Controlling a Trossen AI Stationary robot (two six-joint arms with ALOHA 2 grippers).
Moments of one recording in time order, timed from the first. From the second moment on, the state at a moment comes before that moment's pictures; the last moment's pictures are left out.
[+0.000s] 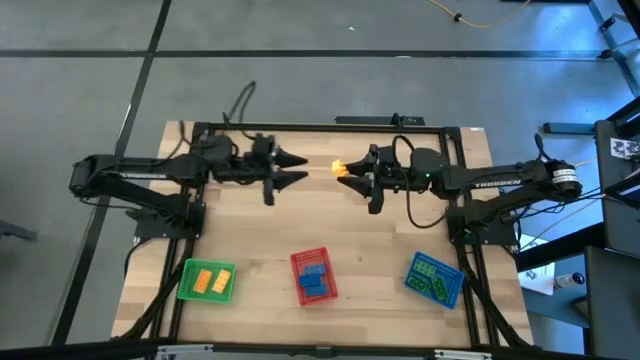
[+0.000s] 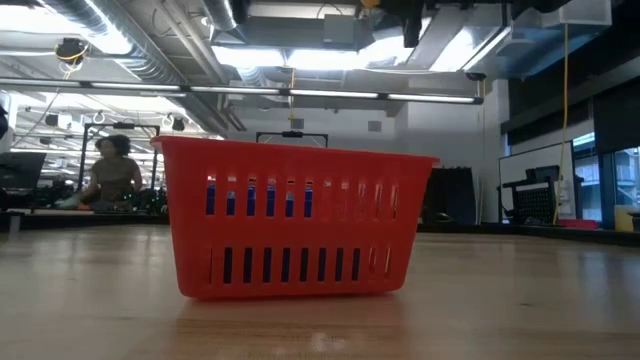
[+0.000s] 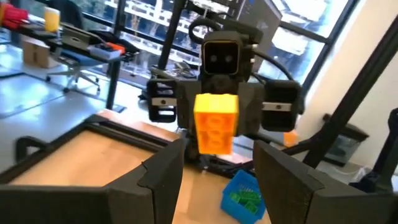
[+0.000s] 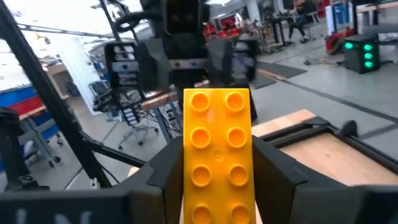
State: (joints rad) left arm 0.10 1.10 0.90 0.27 0.01 -0.34; right arm -0.04 1.24 0.84 0.46 -0.01 0.33
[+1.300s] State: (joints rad) left arm 0.06 1.45 1.06 0.51 0.07 -0.28; right arm 0.00 1.27 0.84 0.54 -0.03 0.34
